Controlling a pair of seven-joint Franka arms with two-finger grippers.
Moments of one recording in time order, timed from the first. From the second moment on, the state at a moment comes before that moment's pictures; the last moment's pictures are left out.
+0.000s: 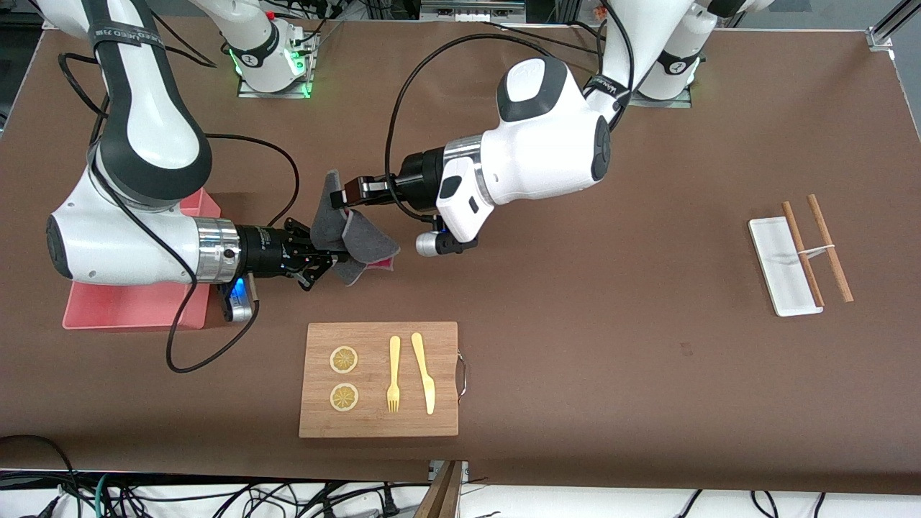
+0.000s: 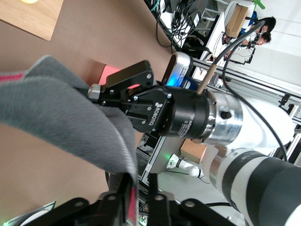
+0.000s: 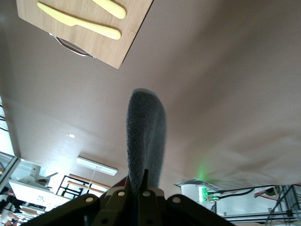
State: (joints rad) left arm -0.59 0.69 -0.14 -1.02 -1.07 2.27 -0.60; right arm 0.15 0.53 0.11 -1.35 0.73 1.74 1.04
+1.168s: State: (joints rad) left arm 0.12 0.51 -0.12 -1.16 -0.68 1.27 -0.31; right arm 0.35 0.74 0.12 -1.36 0.29 1.75 0.95
